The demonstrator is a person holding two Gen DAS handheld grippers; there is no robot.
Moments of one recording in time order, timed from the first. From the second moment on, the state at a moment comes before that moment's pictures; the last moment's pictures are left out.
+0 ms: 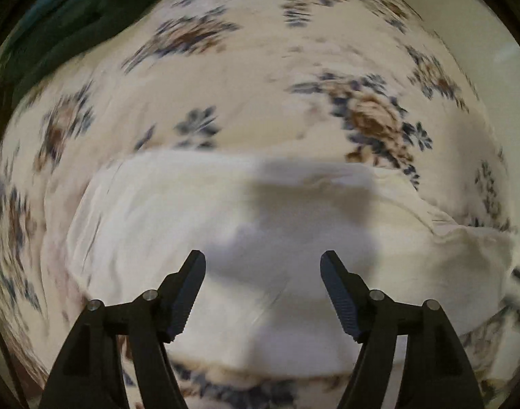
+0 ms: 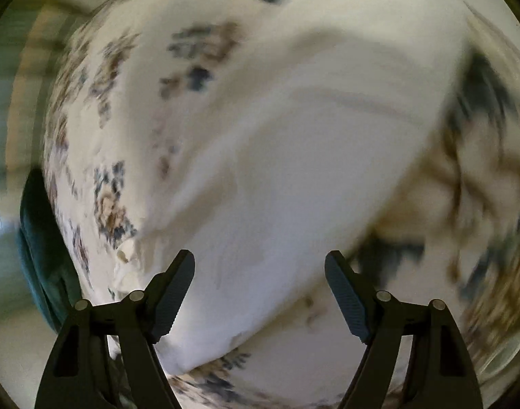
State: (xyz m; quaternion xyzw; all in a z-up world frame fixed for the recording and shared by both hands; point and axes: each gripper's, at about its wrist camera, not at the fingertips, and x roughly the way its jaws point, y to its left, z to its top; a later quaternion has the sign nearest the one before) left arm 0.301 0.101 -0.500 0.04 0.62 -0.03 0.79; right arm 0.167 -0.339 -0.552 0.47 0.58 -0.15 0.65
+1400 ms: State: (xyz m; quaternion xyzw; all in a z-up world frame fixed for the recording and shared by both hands) left arm 0.305 -0.093 -0.530 0.05 0.65 -0.09 0.75; right arm 0.229 -0.612 -0.526 0.31 0.65 -0.25 0.65
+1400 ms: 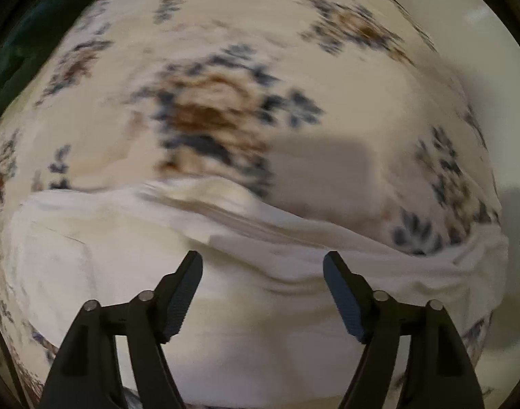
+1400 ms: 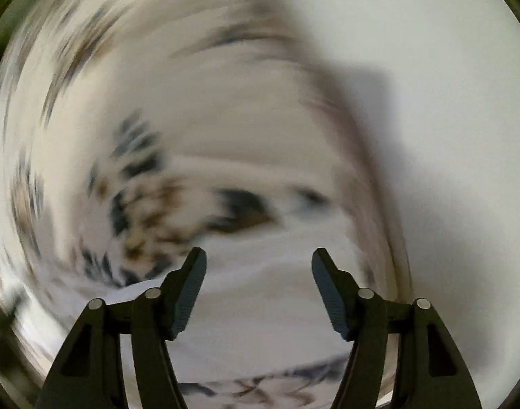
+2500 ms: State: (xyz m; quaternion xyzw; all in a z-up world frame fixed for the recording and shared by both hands) left arm 0.283 -0.118 -0.511 0.11 0.64 -0.09 0.76; right arm 0.045 -0.505 -0.509 0.43 0.58 -0.28 0.63
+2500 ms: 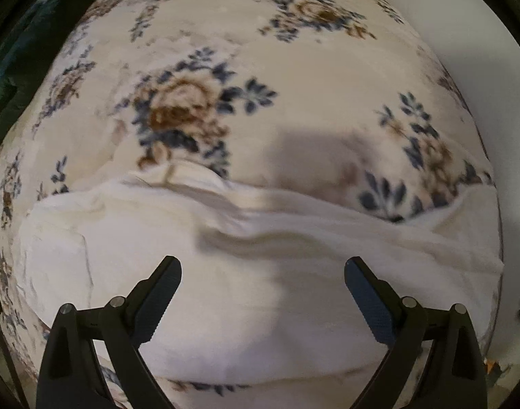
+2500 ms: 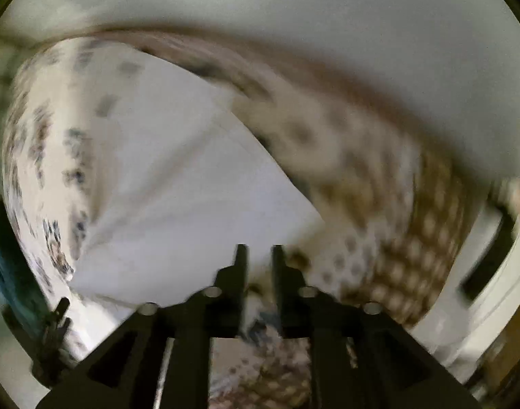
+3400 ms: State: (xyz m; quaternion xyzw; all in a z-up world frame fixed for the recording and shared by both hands) left arm 0.275 -0.052 -0.549 0.08 0.66 -0.02 0.74; right arm 0.312 -0.379 -0.616 0.35 0.71 0.02 0.61
